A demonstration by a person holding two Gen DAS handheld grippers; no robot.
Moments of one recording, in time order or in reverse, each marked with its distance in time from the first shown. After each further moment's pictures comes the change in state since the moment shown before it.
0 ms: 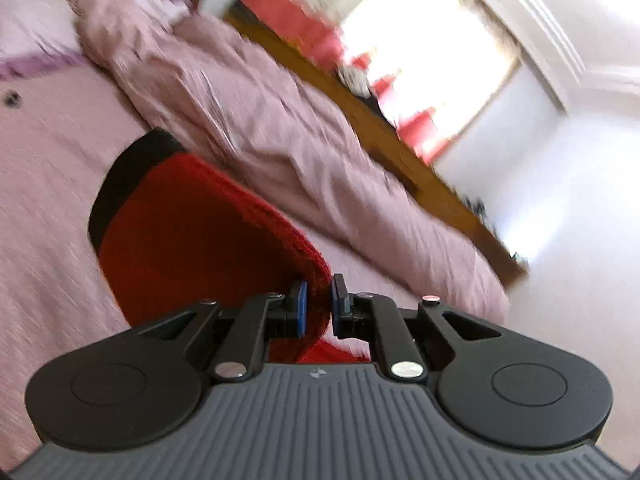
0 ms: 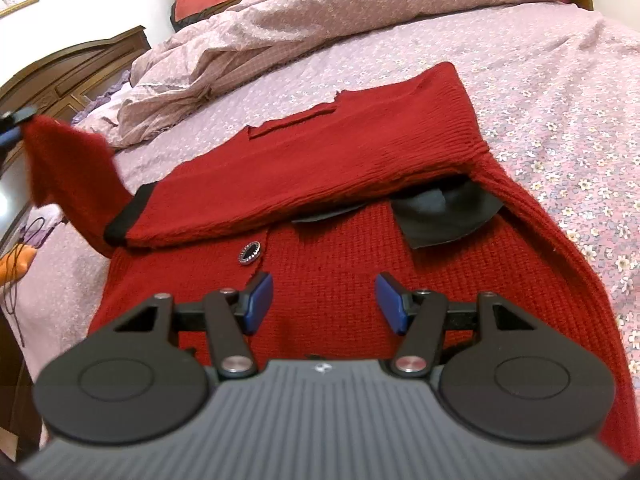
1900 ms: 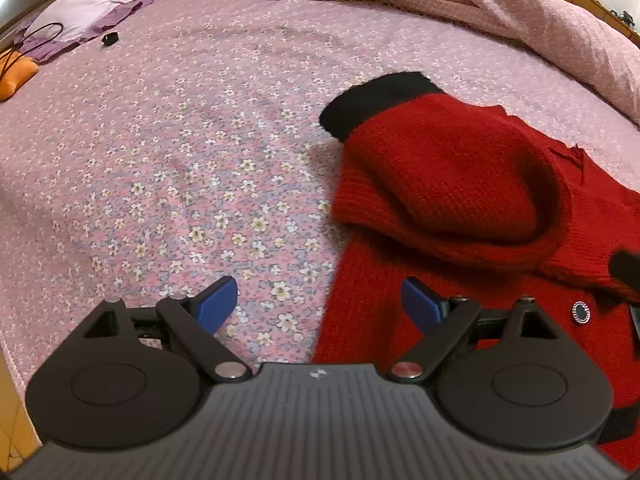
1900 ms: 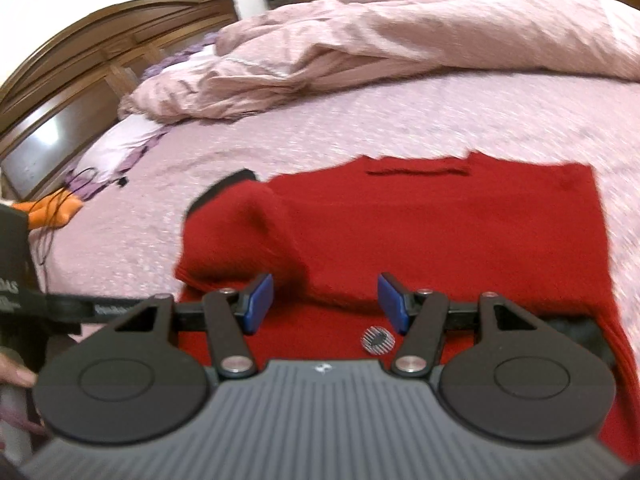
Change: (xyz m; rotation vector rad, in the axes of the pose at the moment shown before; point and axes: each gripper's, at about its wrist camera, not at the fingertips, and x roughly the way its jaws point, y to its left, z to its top) left arm 0.034 0.065 -0.079 0.256 0.414 0.606; right arm 0.031 0.092 0.063 -0.266 0.038 0.165
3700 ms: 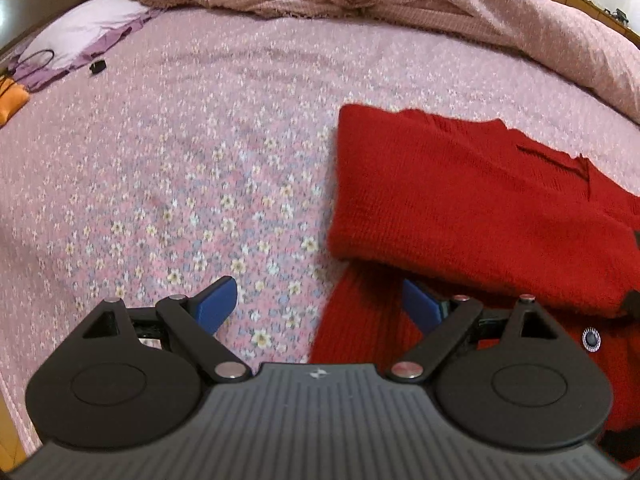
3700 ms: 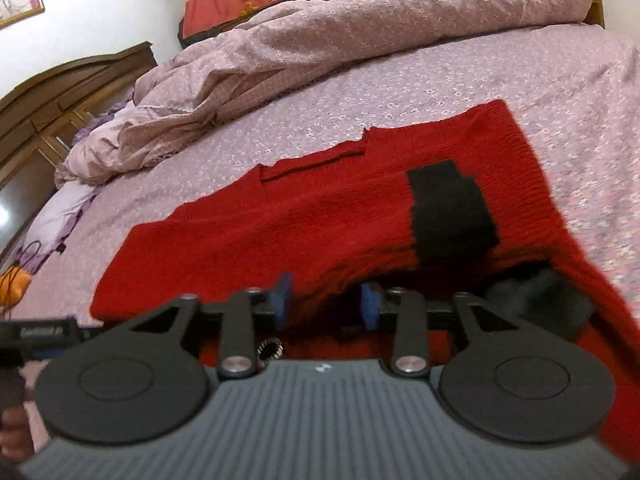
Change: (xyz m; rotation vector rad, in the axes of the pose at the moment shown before) left arm 0.014 -0.014 0.015 0.038 -0.073 0.016; right arm -0.002 -0.065 -0.044 0.238 -0.102 -0.149
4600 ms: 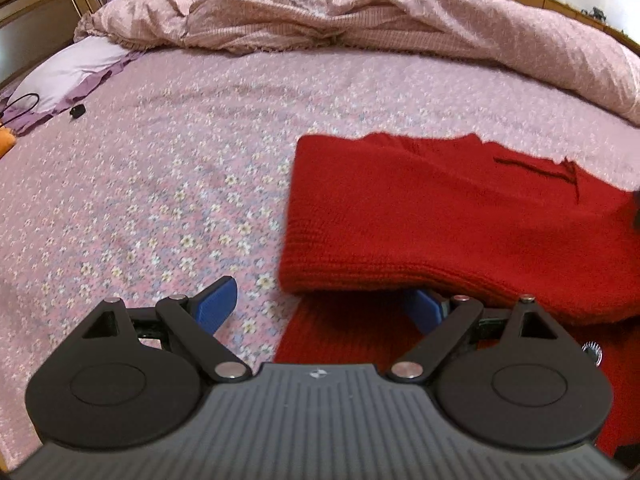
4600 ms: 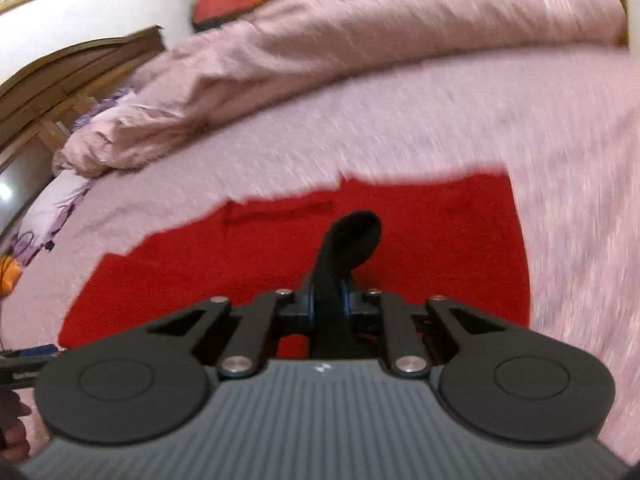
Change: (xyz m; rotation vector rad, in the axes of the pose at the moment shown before) left arm 0.011 -0.030 -0.001 0.065 -0.123 -0.007; right arm 0.036 -0.029 0.070 -0.108 0.002 0.030
